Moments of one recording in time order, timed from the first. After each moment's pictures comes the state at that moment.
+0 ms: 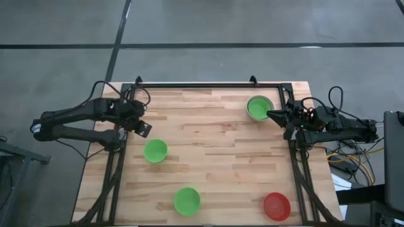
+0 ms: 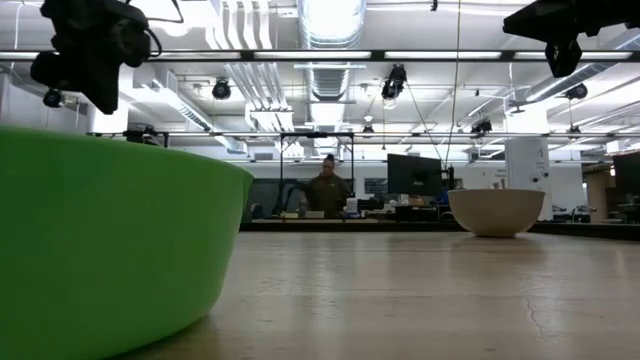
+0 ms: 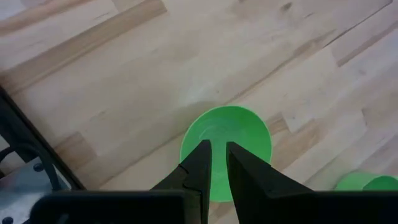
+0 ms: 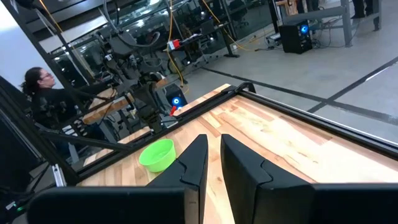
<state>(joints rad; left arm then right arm) 0.20 0.83 0.94 -1.24 -0.01 -0.88 0.04 0.24 0.51 -0.34 0.34 0.45</state>
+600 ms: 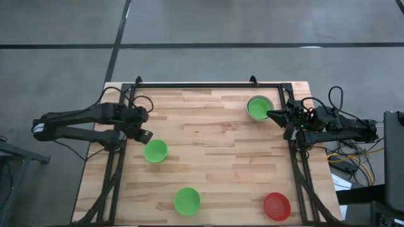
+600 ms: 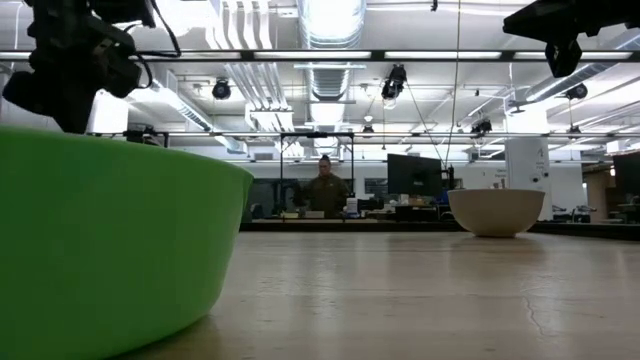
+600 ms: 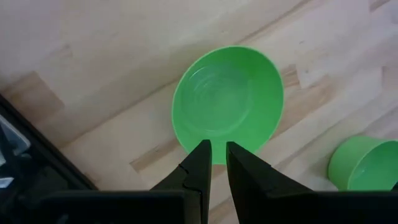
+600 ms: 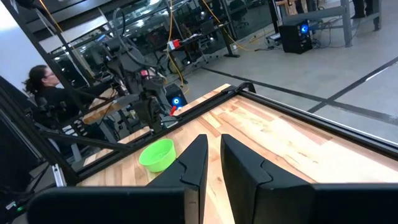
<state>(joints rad) 0.19 0.83 0.80 -1.20 0.18 -0.94 0.04 0.24 0.51 -0.34 0.34 0.45</state>
